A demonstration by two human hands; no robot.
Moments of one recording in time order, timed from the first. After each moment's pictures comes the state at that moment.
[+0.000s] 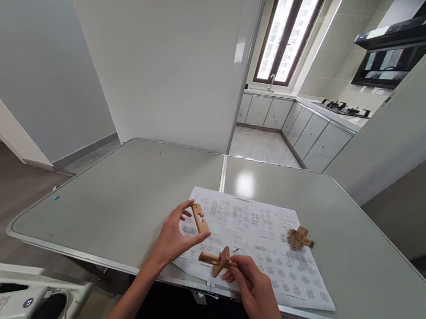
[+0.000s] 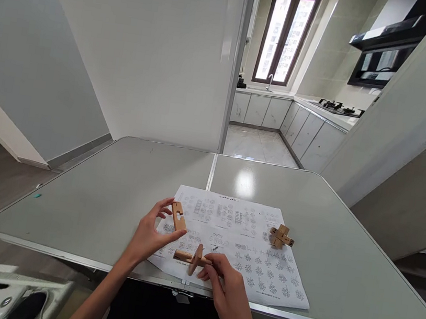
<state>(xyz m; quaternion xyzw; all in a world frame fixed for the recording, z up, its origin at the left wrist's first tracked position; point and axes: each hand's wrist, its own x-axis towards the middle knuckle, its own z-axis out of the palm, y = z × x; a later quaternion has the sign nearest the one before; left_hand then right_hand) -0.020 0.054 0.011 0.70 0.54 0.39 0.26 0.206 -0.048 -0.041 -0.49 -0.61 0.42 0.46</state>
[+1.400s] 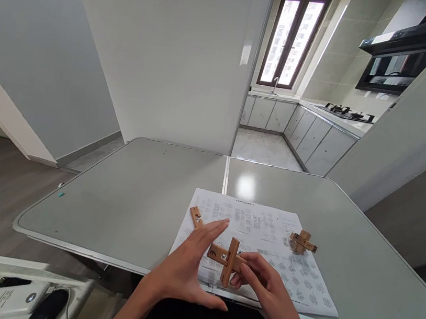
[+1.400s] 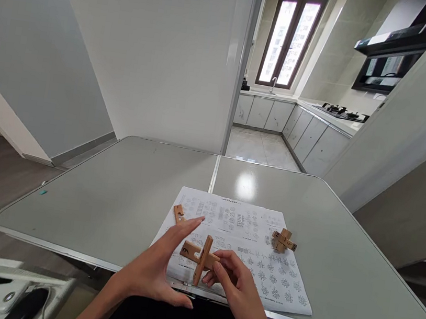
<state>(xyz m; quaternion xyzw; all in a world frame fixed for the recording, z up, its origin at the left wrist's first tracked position) -0.013 0.010 0.039 0.86 0.30 0.27 0.32 0.218 -0.047 -0.005 -0.46 -0.51 0.56 0.46</state>
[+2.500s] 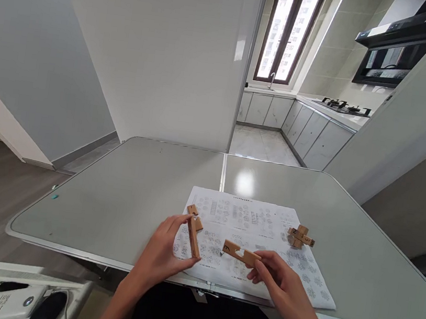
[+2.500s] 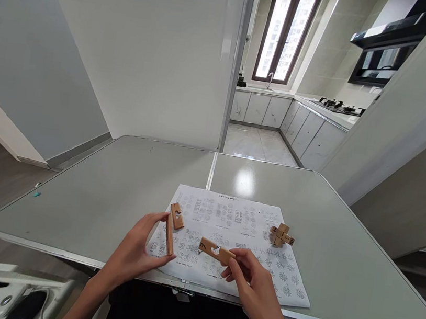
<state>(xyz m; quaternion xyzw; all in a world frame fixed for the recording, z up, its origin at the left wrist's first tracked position) -0.048 0.025 0.018 0.81 0.47 0.30 0.17 0.249 -0.052 0.000 -0.58 -0.53 0.45 0.42</state>
